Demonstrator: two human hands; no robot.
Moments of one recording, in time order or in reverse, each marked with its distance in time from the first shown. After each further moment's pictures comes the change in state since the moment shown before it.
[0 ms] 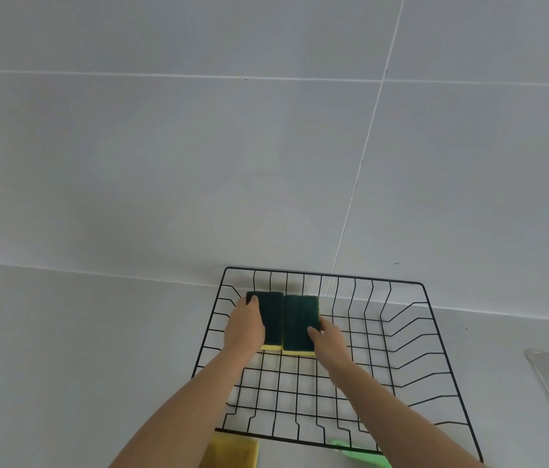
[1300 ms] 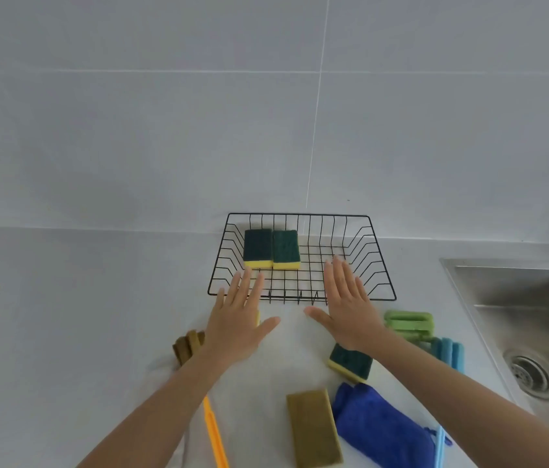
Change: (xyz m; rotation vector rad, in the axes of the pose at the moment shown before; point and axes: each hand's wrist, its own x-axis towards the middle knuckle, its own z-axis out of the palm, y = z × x) left_hand -0.229 -0.034 -0.018 0.247 0.002 0.362; right_hand -0.220 0.043 -0.050 -1.113 0.061 -0.497
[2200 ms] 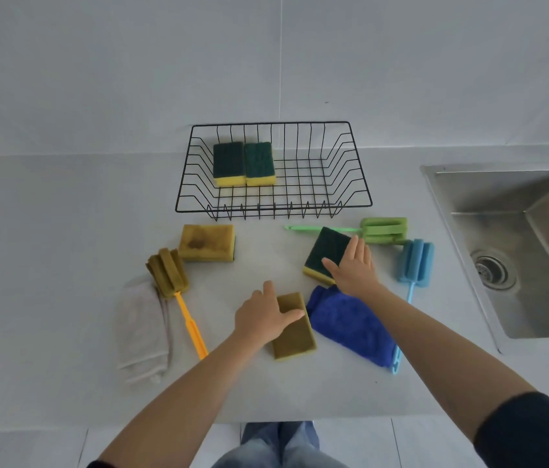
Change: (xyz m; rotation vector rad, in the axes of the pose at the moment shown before) left_hand -0.057 0.074 0.099 -0.168 -0.422 -0.284; right_hand -0.041 0.055 0.102 0.402 -0.146 0.534
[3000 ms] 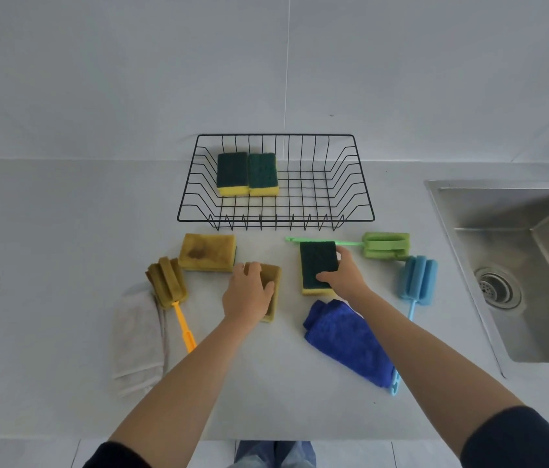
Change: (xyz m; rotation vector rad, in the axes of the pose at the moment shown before) left_hand 0.032 -0.005 -0.027 -0.093 0.388 0.003; right_hand 0.022 -0.015 -0.002 0.685 -0.056 0.044
